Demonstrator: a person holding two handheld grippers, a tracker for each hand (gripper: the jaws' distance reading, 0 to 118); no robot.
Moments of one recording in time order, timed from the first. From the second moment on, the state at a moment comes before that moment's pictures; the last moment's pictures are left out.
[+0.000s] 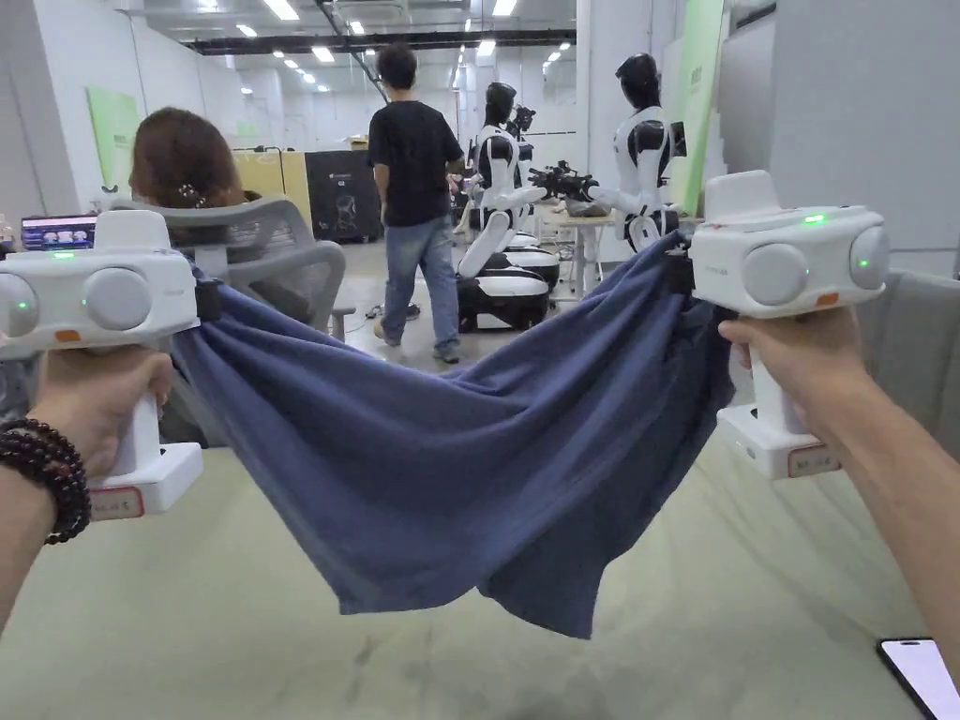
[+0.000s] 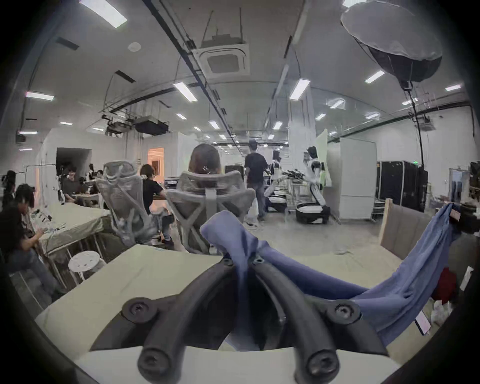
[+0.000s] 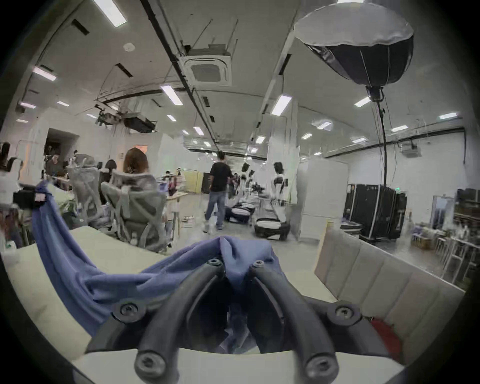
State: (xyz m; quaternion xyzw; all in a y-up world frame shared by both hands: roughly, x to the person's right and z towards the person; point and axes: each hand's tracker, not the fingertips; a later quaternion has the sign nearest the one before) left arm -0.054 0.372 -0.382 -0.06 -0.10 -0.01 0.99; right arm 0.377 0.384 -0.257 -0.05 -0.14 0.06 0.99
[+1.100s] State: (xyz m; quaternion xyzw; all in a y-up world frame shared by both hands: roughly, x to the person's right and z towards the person) left arm -0.029 0.210 -0.326 -0.10 -0.21 0.01 0.97; right arm 0.387 0.222 -0.185 -0.13 -0.14 0.02 0.98
